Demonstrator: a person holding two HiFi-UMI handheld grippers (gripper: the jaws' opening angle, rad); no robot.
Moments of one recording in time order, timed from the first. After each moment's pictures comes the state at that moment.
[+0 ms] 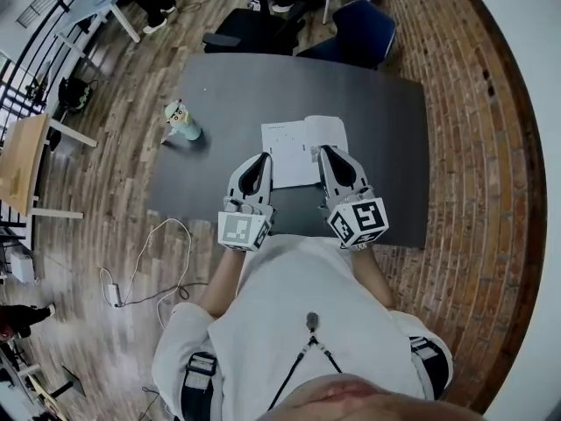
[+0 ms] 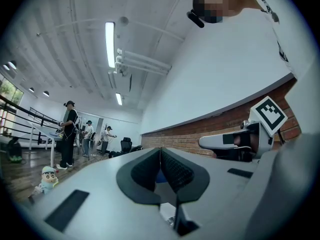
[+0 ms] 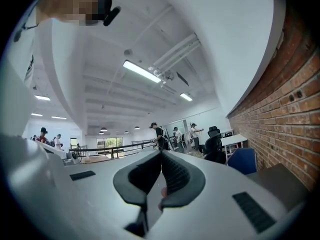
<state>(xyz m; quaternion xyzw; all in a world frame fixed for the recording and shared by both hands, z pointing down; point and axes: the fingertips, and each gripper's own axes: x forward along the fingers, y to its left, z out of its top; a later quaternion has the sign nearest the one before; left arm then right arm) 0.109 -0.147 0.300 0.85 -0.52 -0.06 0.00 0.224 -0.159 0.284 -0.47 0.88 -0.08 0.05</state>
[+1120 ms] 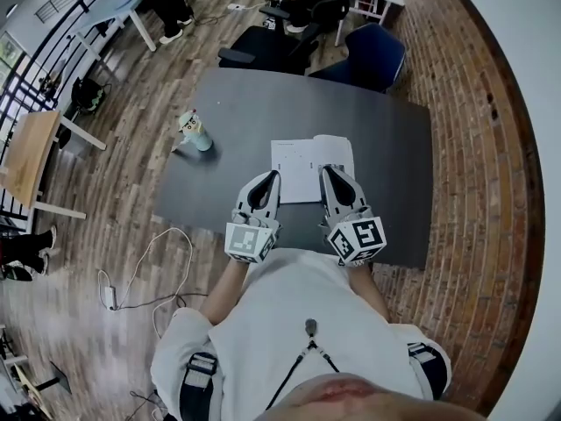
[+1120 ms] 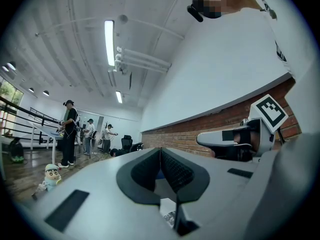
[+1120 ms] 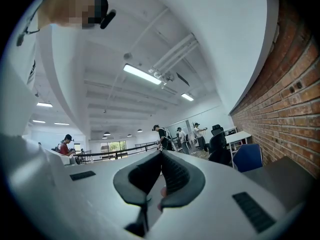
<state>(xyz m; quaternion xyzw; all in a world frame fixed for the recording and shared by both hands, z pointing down) 0.108 -0.135 0.309 0.85 -0.52 -0.05 0.01 0.213 -0.145 0.287 -0.45 0.88 -0.09 0.08</state>
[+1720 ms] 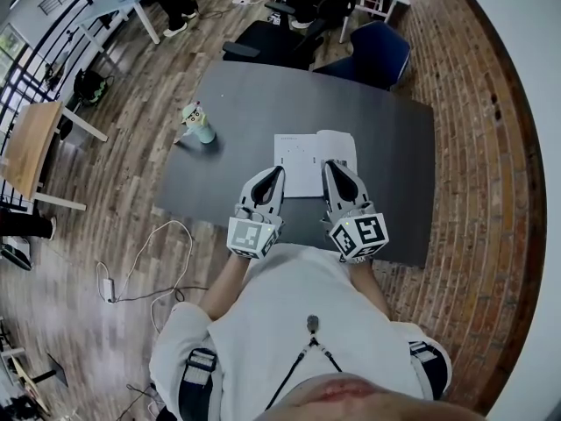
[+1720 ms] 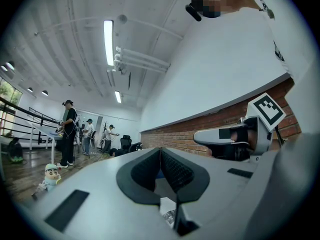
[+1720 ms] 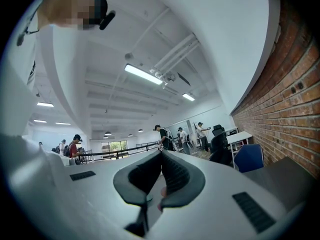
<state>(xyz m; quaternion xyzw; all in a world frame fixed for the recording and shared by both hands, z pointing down) 0.109 -0.128 0.310 0.85 -0.52 -0.05 0.01 0.208 -0.141 0.286 -0.45 0.89 -0.09 0.07</state>
